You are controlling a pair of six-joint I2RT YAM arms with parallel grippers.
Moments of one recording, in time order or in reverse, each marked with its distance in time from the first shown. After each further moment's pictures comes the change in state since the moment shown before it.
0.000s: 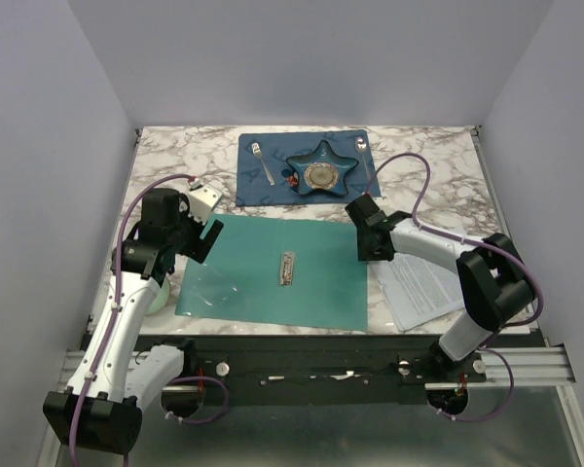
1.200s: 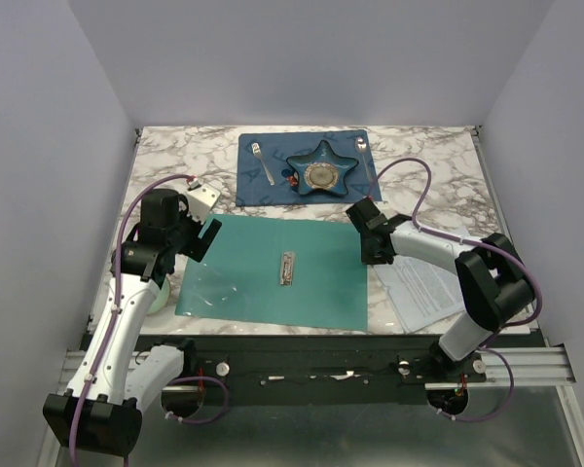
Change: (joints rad) left arm 0.000 -0.011 -0.010 0.025 -0.046 0.015; right arm -0.003 0.002 -0.034 0.018 -0.028 0.027
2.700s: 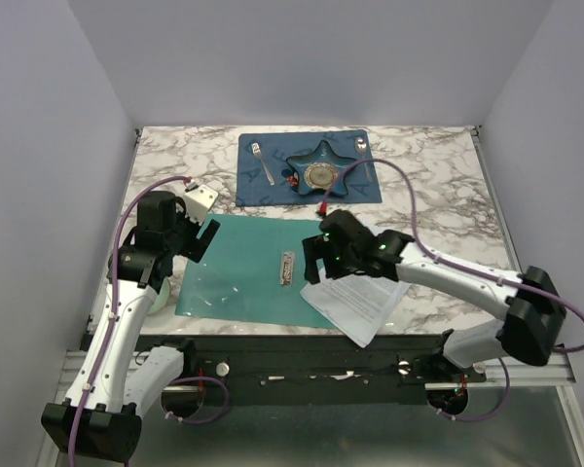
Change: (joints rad) left arm 0.000 -0.037 0.000 -0.003 -0.007 0.001; right arm 0.370 -0.205 0.102 0.001 -0.257 -0.009
